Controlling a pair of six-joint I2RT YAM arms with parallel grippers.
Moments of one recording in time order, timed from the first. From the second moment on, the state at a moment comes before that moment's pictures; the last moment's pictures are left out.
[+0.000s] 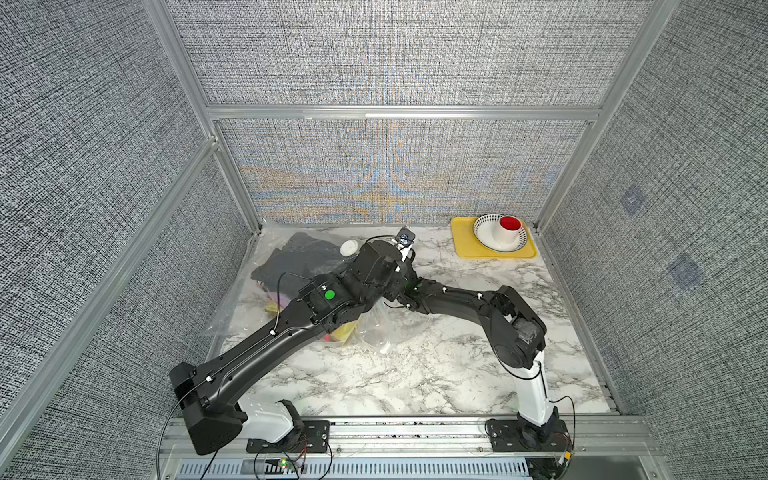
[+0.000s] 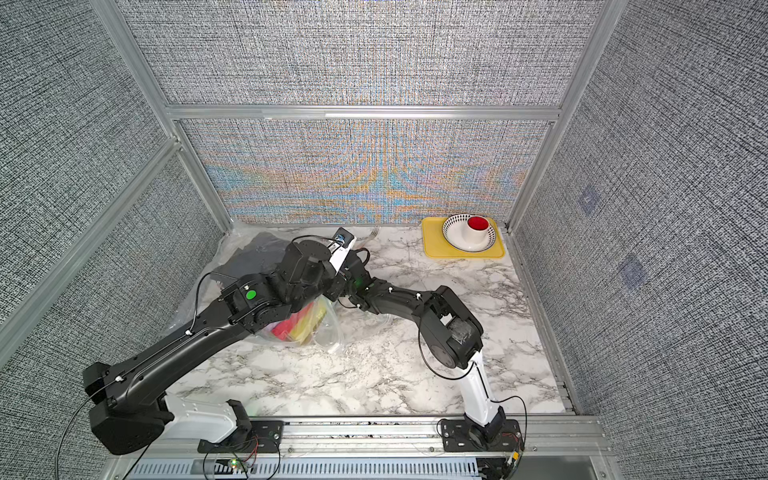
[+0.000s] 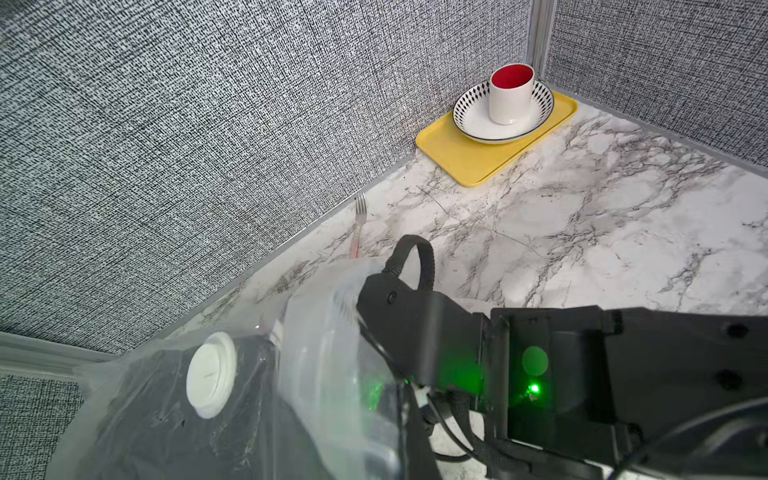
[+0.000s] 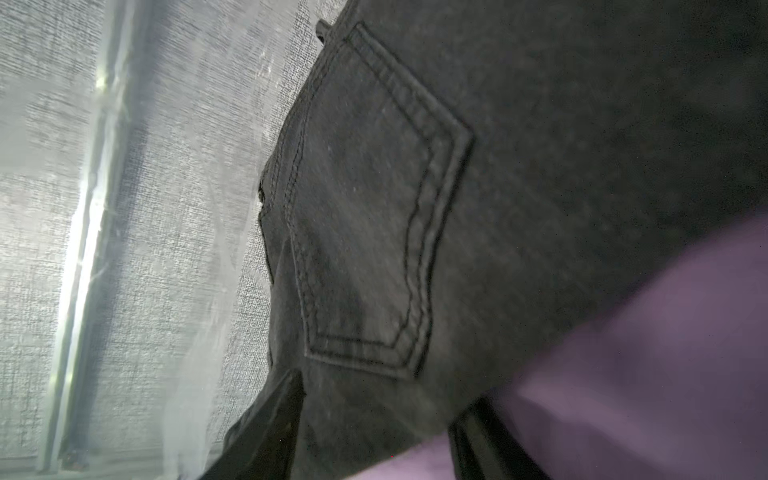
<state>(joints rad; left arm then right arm) -0.96 1.36 1.50 -0.71 -0.40 0.03 0.78 2.11 1.47 0.33 -0.51 0.92</state>
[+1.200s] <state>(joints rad) -0.96 1.35 1.45 -0.62 -0.39 0.00 0.78 1.89 1.33 0.13 -0.44 0.78</state>
